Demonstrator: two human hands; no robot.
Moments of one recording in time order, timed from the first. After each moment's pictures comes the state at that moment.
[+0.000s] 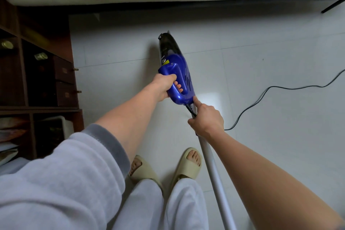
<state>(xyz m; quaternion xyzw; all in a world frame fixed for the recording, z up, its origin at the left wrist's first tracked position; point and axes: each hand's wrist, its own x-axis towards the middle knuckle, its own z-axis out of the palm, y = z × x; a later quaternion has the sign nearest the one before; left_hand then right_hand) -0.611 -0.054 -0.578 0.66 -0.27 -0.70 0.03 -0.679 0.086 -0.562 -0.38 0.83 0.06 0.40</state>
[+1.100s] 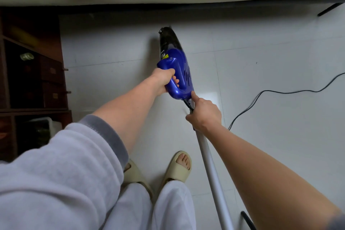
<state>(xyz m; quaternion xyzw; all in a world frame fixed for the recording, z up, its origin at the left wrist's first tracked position) -0.674 -0.059 -0.588 0.67 -0.29 -0.69 0.04 -0.741 0.077 -0.565 -0.39 0.83 0.07 0.38</state>
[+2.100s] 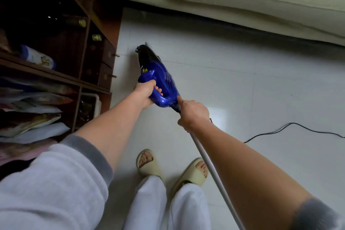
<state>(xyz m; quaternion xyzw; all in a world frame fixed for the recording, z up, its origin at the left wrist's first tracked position) -0.439 -0.098 -0.572 0.73 -0.12 -0.64 0.20 -0.562 -0.015 -0.523 -0.60 0.69 0.18 0.36</state>
